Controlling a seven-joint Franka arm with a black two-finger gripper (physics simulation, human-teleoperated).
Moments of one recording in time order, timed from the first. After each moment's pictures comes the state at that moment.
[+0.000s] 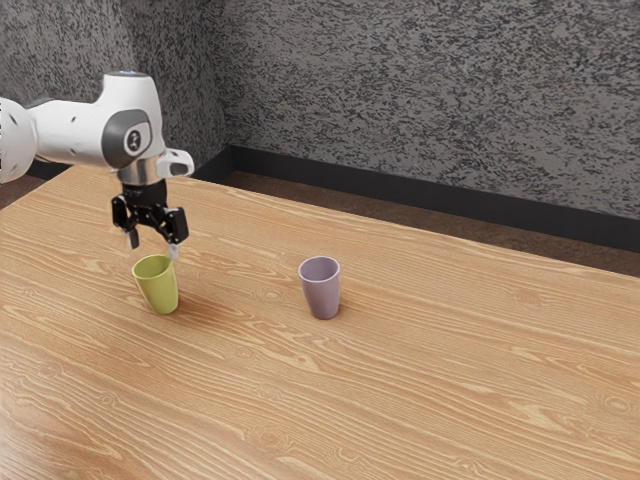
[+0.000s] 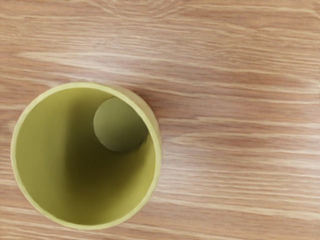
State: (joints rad) arm 0.19 0.34 0.06 -1.69 0.06 1.89 0.15
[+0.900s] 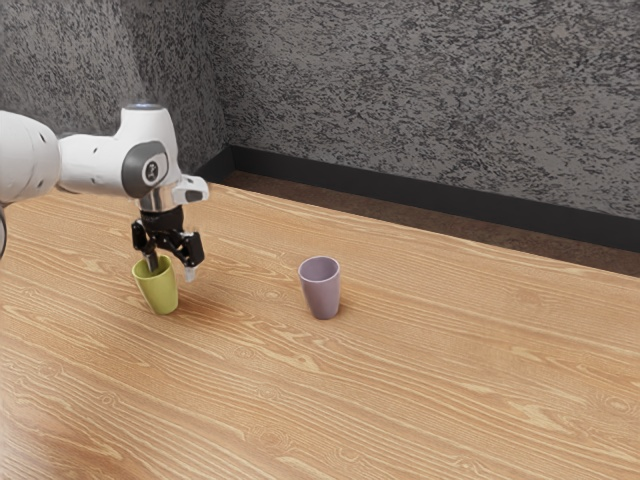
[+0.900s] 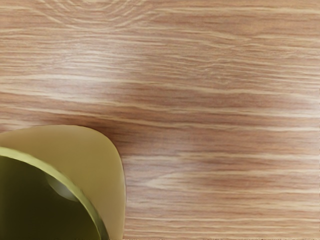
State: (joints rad) arm 0.20 0.42 0.05 -1.73 0.02 2.00 0.18
